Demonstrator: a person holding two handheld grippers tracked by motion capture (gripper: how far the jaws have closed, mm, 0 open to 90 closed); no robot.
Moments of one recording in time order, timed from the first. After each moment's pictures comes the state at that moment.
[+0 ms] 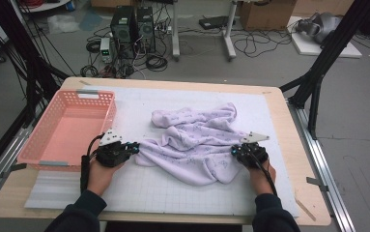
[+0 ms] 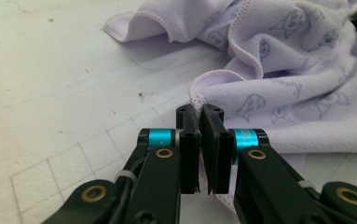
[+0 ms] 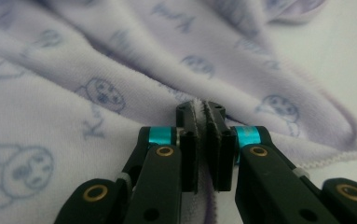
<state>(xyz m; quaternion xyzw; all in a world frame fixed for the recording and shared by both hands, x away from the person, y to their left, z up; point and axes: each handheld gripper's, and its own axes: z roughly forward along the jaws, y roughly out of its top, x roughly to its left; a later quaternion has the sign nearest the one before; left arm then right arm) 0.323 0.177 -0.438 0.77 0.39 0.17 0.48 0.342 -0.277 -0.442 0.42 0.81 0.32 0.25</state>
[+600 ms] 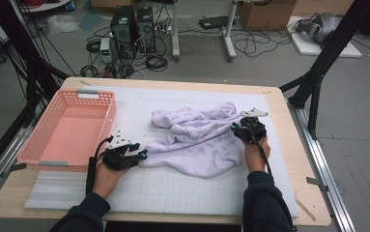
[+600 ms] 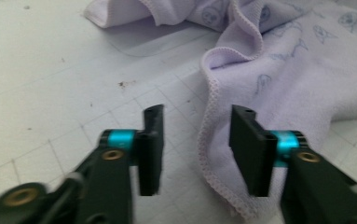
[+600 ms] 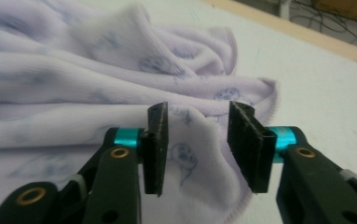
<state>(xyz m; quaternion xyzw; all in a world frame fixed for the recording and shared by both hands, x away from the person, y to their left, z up) 0.322 0.162 -0.446 0.78 0.39 0.17 0.46 0.398 -0.278 -0.415 0.47 0.75 0.33 0.31</state>
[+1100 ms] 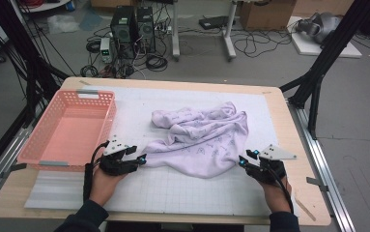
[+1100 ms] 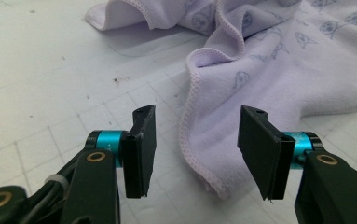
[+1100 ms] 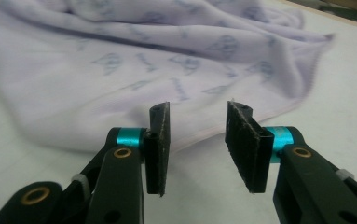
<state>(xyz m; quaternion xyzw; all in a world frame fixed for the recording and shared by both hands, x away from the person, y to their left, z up) 0.296 0.165 -0.443 0.77 0.39 0.18 0.47 0.272 -0.304 -0.423 0.39 0.78 0.42 0.24</state>
